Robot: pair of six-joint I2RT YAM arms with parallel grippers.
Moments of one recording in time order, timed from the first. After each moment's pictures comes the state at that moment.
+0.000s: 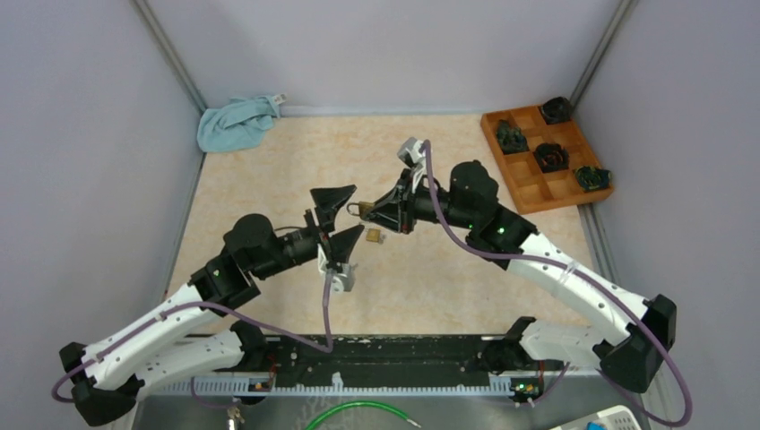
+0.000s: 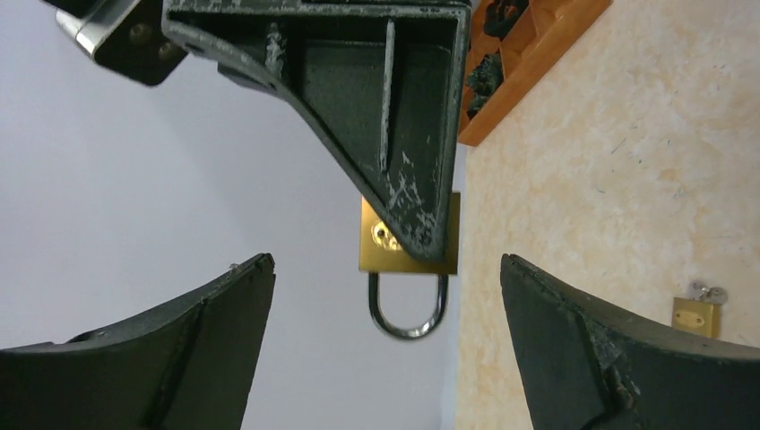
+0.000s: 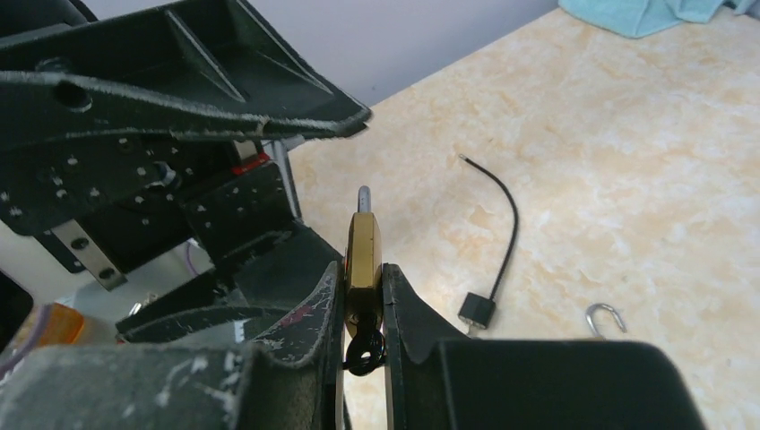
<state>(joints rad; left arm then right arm) -0.95 0.77 0.80 -0.04 0.19 1.27 0.83 1.12 1.05 0.00 -0.46 0.29</state>
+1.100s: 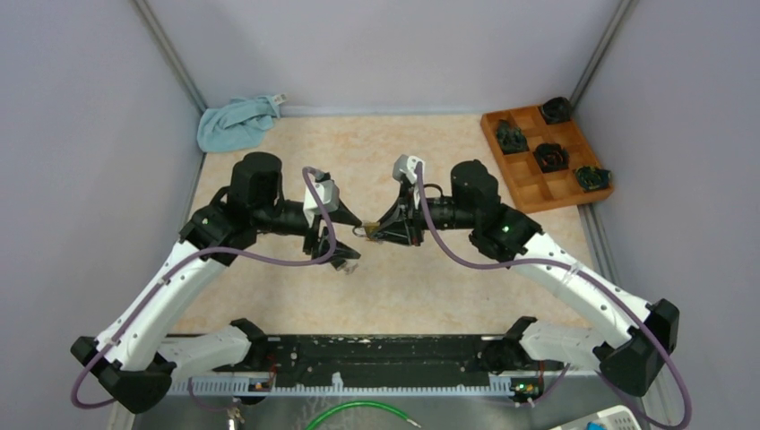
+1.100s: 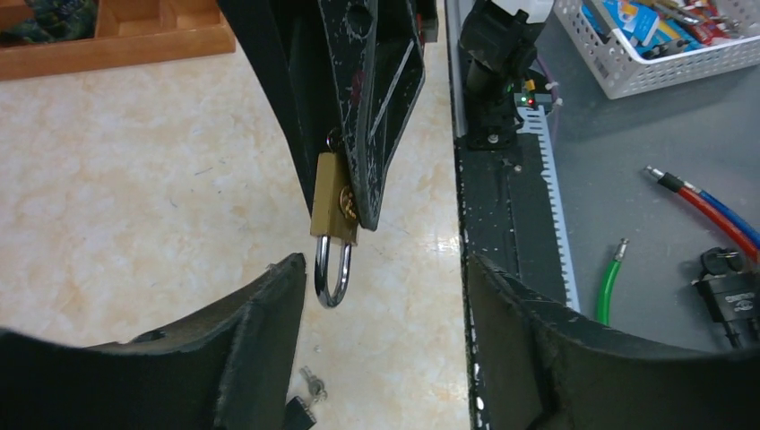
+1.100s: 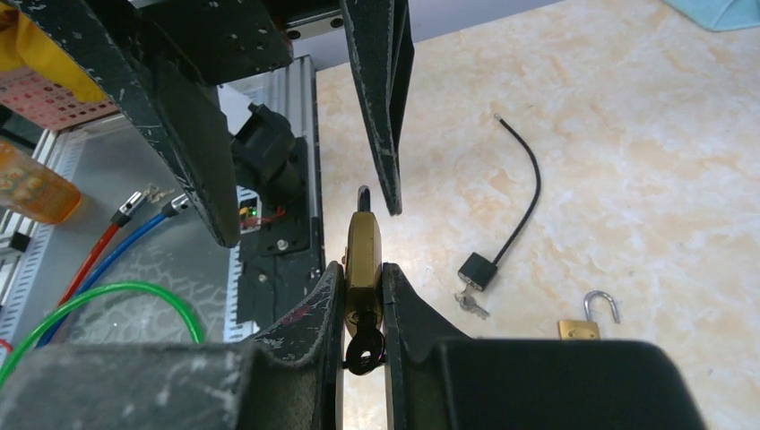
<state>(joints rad) -0.63 1.04 1.24 -0.66 0.87 0.38 0.76 1.08 1.04 -0.16 -0.71 0.06</state>
